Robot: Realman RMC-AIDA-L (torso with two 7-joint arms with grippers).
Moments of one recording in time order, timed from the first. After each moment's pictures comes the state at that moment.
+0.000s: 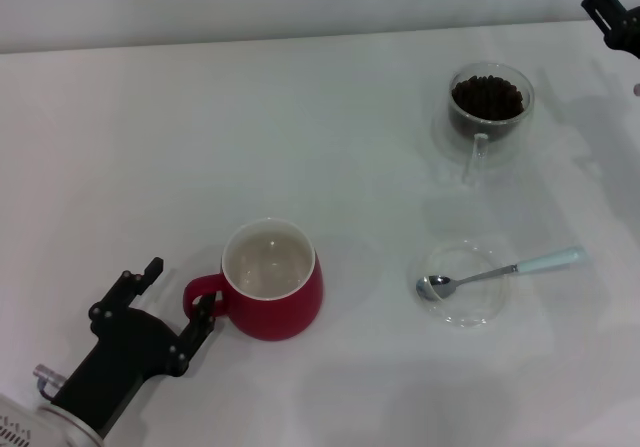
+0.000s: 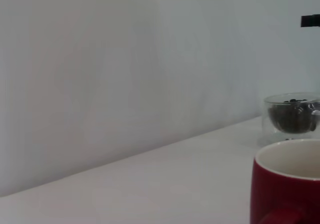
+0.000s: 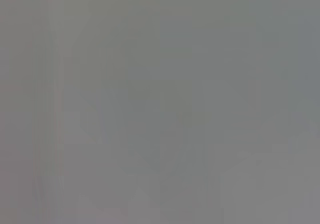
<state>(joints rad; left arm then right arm) -0.18 -2.09 2.84 0.37 -0.84 1.15 0.10 0.53 2.02 -0.66 0.00 -0.69 -1.23 0.35</state>
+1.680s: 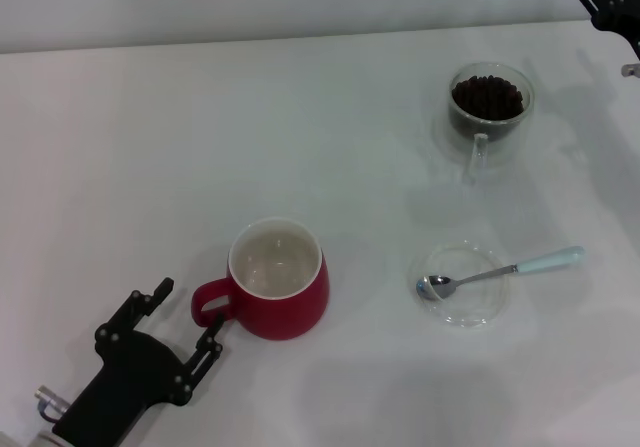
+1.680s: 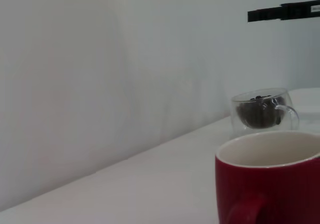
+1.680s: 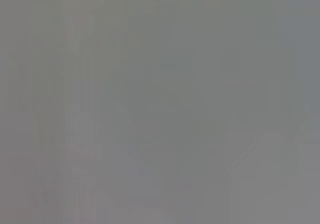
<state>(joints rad) -0.14 -2.09 2.84 0.35 -0.75 1.20 0.16 0.56 2.02 -0.66 0.00 -0.69 -1.22 0.34</state>
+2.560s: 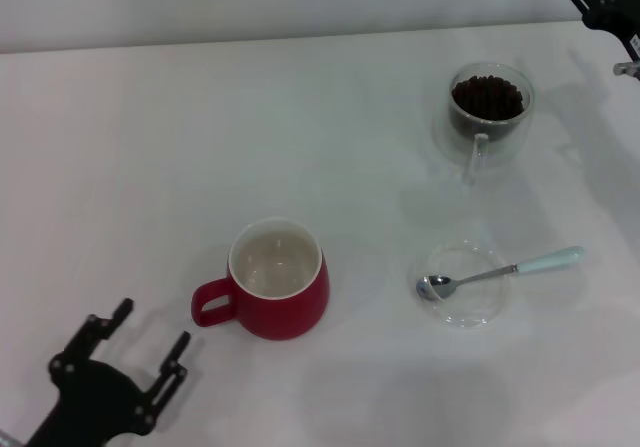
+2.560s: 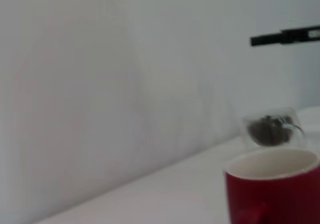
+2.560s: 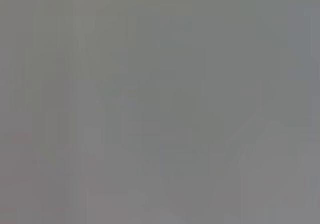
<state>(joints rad) -0.06 -2.08 2.84 0.28 -0.71 1.37 0.16 0.57 2.02 -0.68 0.00 -0.70 -1.22 0.34</state>
